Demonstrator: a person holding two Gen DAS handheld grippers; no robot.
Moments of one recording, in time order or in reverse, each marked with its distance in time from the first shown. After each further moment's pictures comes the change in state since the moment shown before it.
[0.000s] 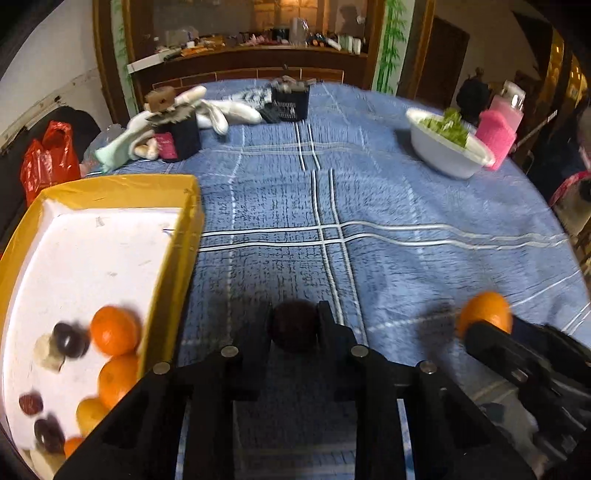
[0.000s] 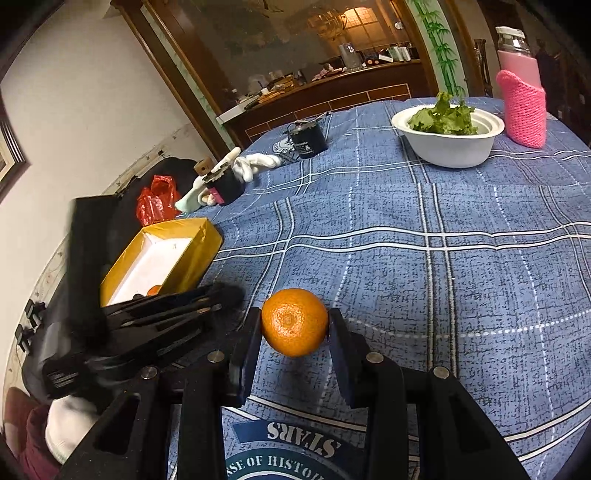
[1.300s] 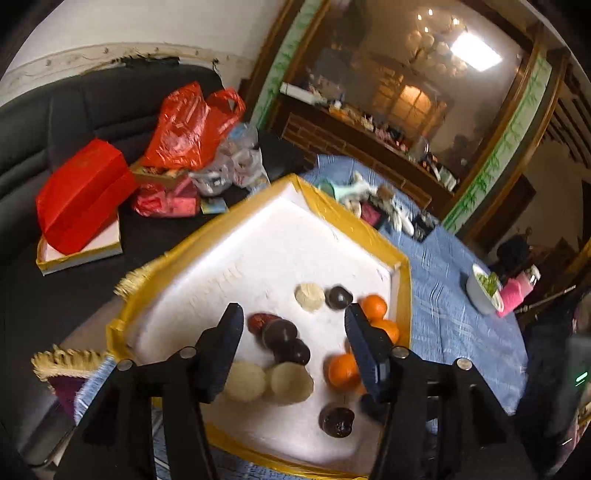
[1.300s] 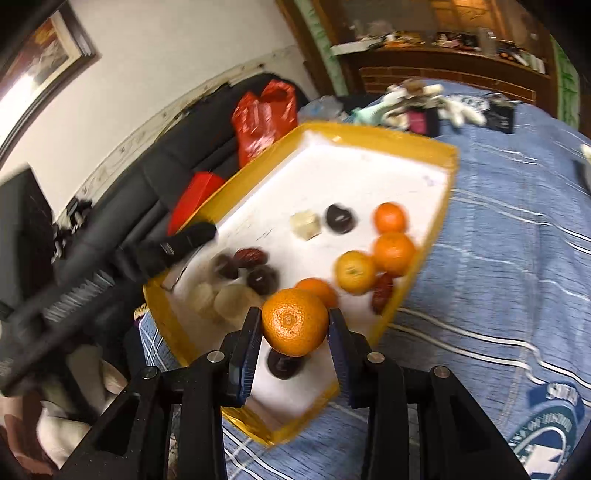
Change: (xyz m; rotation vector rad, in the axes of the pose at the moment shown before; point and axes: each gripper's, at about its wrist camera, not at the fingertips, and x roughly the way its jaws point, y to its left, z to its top) left arm -0.161 0.206 -0.101 -0.519 -0.290 0.040; right arm 0.055 0.222 -0.059 -0.295 0.273 0.199
